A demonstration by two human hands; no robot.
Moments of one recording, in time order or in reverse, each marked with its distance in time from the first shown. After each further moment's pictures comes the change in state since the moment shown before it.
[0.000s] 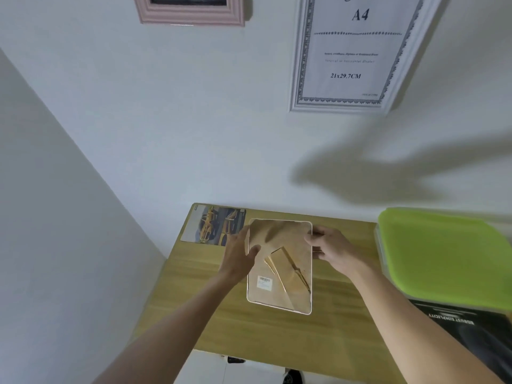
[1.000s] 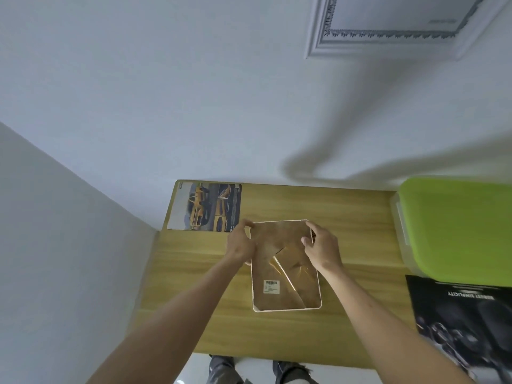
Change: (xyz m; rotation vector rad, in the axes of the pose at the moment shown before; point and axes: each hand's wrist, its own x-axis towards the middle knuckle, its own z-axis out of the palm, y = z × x) left_hand 0.079 -0.048 0.035 -0.156 -0.227 -0.441; right_hand 0.073 0.081 0.050 -0.610 0.357 -0.030
